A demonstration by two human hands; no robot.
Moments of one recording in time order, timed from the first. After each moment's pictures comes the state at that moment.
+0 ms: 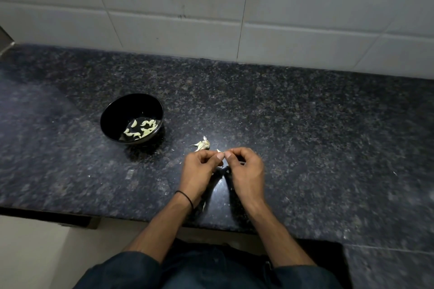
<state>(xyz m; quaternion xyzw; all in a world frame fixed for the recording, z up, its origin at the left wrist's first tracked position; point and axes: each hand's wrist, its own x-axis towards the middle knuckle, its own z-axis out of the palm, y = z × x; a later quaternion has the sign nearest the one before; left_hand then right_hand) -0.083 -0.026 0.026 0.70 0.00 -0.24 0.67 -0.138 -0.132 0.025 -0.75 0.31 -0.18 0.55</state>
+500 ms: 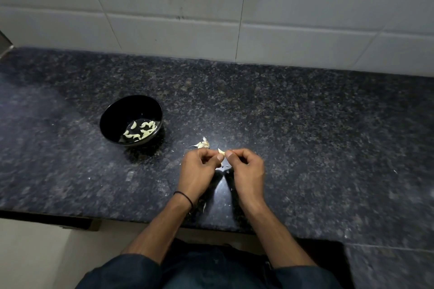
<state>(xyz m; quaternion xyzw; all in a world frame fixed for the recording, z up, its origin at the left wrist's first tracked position) -0.077 -0.025 0.029 0.78 -0.05 -0.18 0.59 -0.140 -0.127 0.031 -0.68 0.36 -0.17 0.62</state>
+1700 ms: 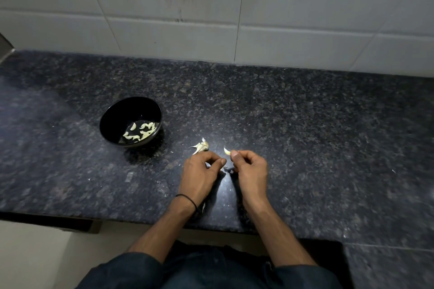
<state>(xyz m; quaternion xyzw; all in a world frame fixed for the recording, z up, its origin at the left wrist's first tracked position) -0.083 -0.026 0.028 0.86 -0.13 -0.11 0.47 -0.142 -0.135 0.027 -0.65 0.37 -0.17 0.64</state>
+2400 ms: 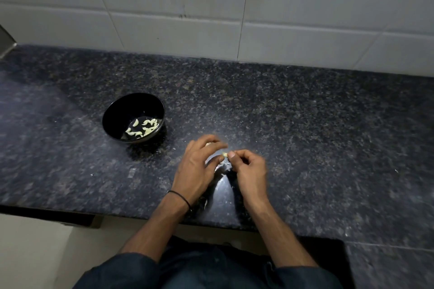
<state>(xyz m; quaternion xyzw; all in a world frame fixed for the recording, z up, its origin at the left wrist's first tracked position) -0.073 -0.007 0.032 0.85 -0.33 0.01 0.41 -0.146 -0.131 0.028 -0.69 0.34 -0.15 0.63</state>
